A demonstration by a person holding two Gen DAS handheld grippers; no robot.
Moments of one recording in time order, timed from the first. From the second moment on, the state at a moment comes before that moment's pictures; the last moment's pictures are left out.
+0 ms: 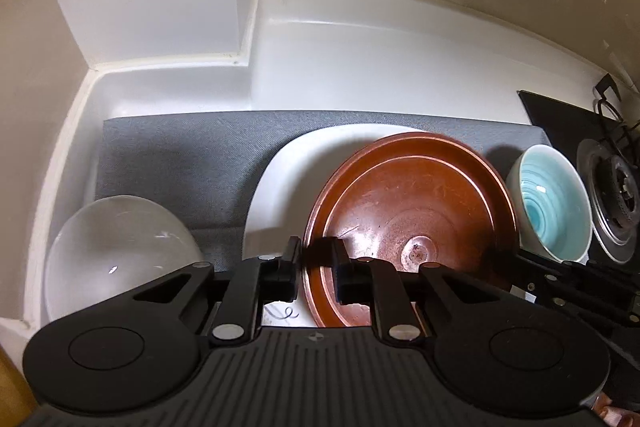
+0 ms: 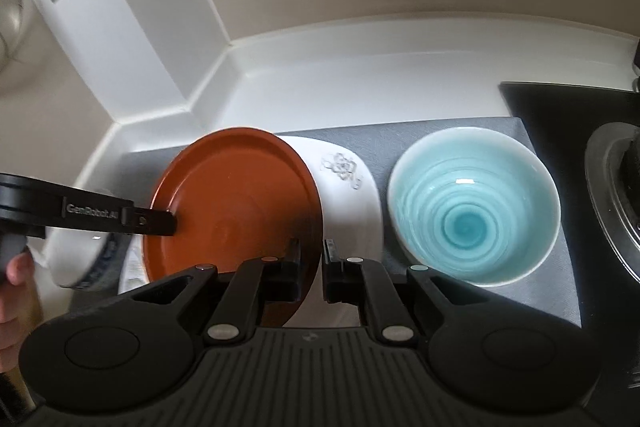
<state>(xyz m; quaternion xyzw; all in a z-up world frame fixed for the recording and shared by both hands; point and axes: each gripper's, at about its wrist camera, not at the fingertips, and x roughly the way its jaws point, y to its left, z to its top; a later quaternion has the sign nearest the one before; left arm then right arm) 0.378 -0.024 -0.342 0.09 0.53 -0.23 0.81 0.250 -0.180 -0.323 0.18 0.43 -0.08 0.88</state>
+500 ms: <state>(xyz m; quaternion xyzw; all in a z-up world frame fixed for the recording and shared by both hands) 0.337 0.071 -0.300 -0.03 0.45 -0.25 0.86 0.239 -0.163 -0.295 0.20 0.38 -0.03 0.90</state>
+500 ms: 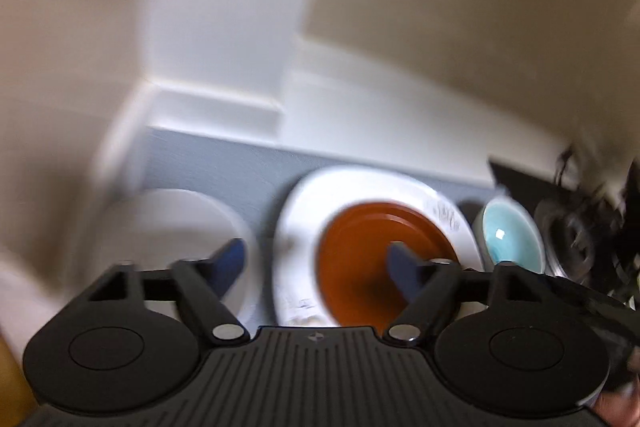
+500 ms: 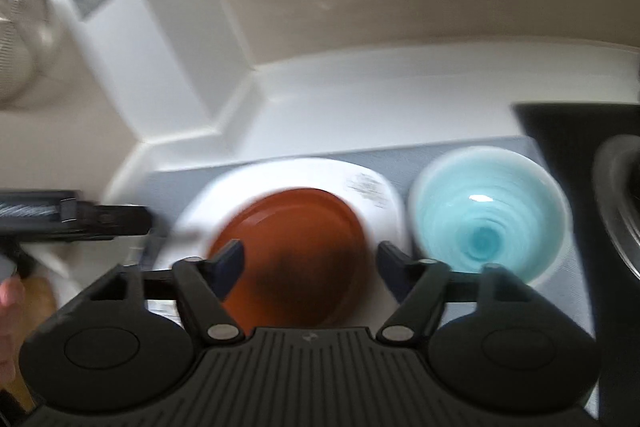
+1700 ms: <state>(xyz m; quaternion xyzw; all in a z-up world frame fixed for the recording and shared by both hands) 0.329 0.223 -0.368 -0.18 0.52 -0.17 0.82 0.339 -0.003 -0.317 0.08 0.48 0.14 0.86</state>
